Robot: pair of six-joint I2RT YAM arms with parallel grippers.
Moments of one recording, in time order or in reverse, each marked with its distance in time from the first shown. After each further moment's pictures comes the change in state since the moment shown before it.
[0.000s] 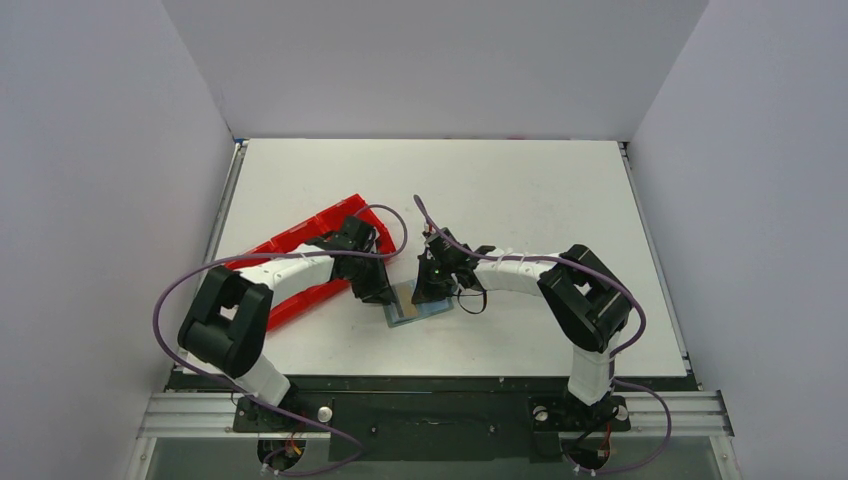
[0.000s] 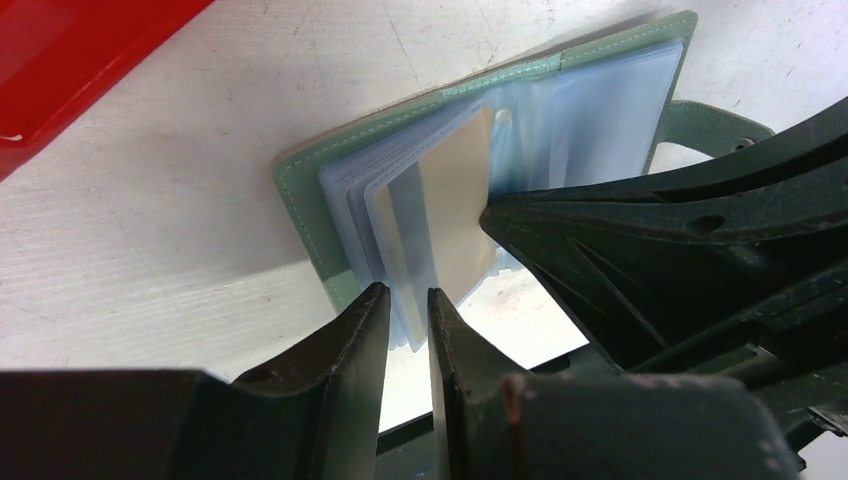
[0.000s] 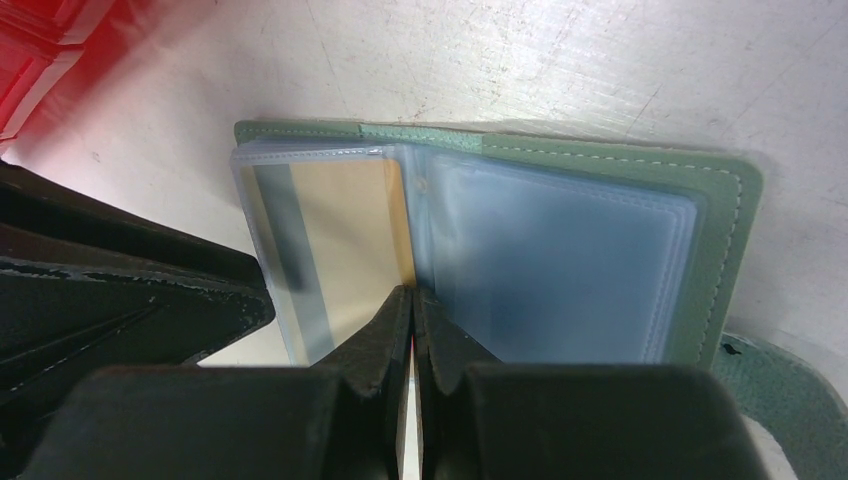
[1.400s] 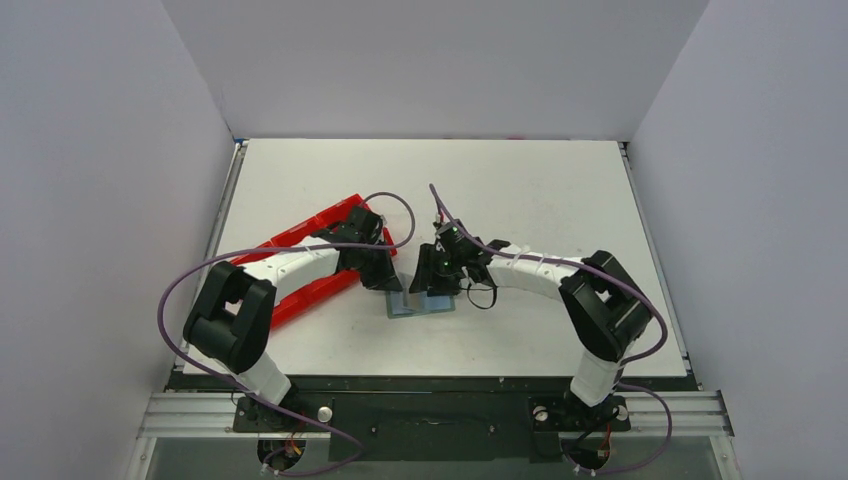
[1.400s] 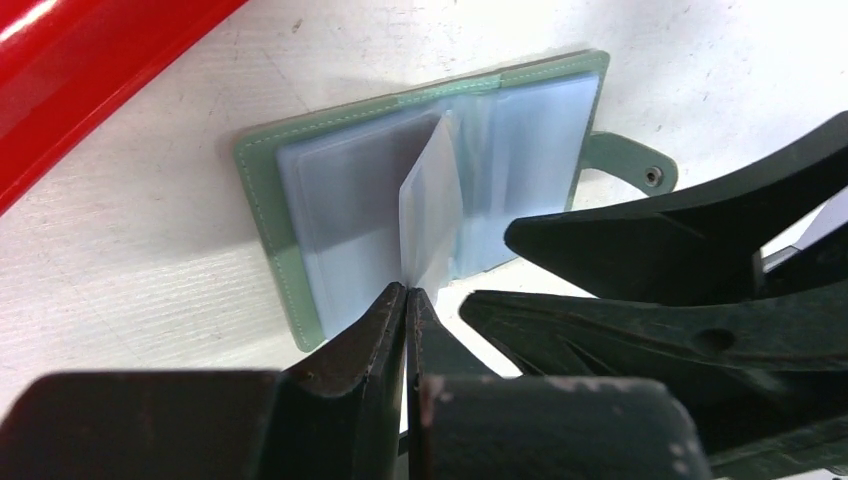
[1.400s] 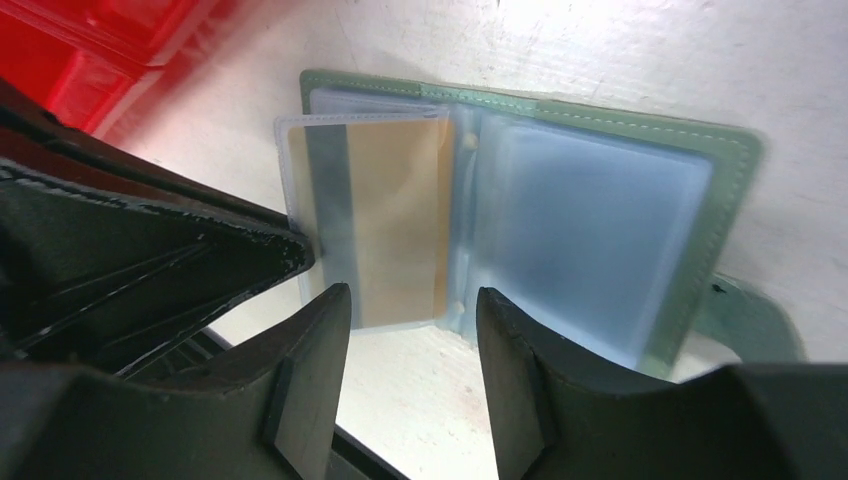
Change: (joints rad) left arm -0.023 0.036 0.083 0.018 -0.008 -0.004; right arm -0.041 -0.092 -0.010 -0.047 -0.015 0.025
